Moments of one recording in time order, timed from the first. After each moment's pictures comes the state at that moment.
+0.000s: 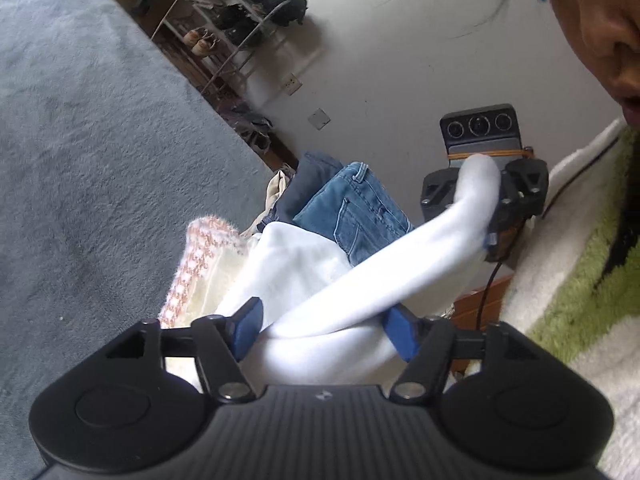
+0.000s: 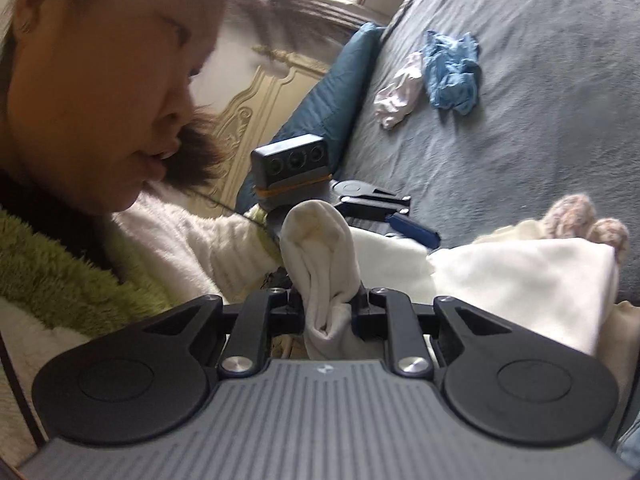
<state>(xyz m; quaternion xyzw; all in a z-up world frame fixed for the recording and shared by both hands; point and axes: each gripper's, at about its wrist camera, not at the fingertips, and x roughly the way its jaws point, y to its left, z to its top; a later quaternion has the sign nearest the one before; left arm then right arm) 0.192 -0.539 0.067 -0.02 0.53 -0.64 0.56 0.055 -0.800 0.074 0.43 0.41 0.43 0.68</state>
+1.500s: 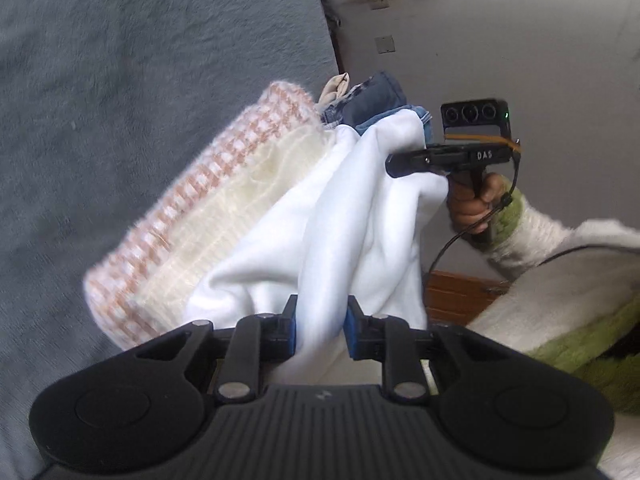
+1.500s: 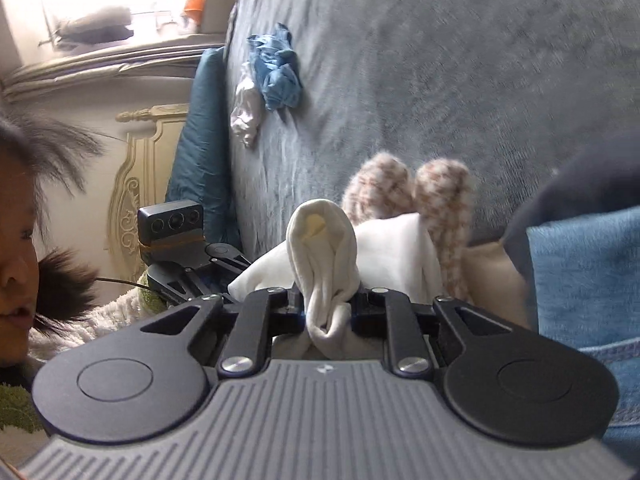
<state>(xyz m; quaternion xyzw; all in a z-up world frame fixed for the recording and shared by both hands) 0.220 -0.530 -0.017 -0.12 0.76 -0.51 0.39 0.074 -0.846 -0.039 0.54 0.53 0.23 0.62</state>
